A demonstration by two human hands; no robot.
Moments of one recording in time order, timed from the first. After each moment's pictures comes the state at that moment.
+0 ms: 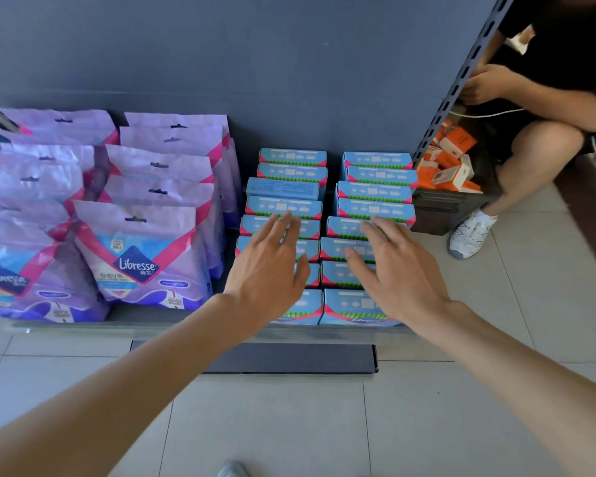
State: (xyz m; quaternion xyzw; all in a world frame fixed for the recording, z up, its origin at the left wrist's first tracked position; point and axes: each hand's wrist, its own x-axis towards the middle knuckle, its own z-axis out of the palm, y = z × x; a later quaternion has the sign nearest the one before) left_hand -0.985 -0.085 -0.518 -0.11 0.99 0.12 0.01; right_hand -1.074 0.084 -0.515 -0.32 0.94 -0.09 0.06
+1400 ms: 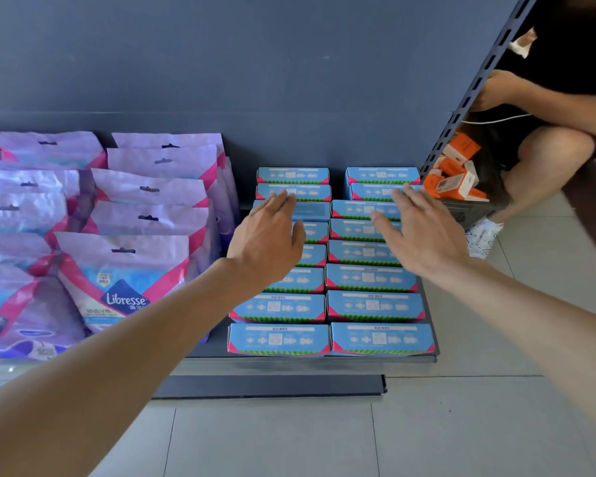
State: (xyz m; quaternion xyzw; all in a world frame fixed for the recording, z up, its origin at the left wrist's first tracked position) left_hand -1.057 -0.129 -0.524 -0.14 0.98 0.13 0.02; right_hand -1.162 0.065 -0.523 -0.24 0.97 -0.06 0.08
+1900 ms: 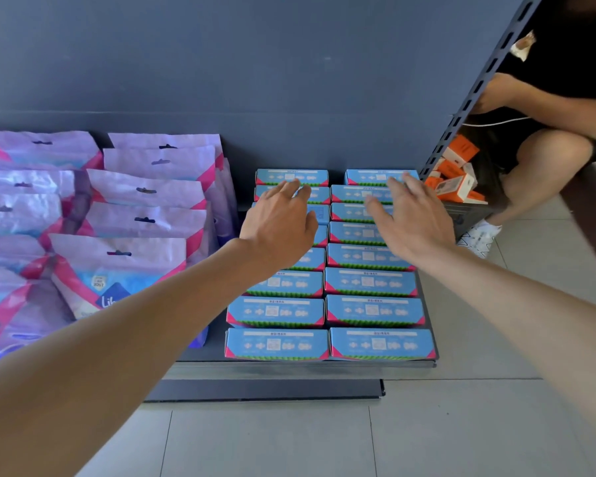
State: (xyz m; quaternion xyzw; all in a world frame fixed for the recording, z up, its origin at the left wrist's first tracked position) left_hand -1.082 -0.126 -0.513 -0.11 0.99 0.10 0.01; right_hand -1.178 0.045 -0.523 -0.21 0.97 -0.10 0.06
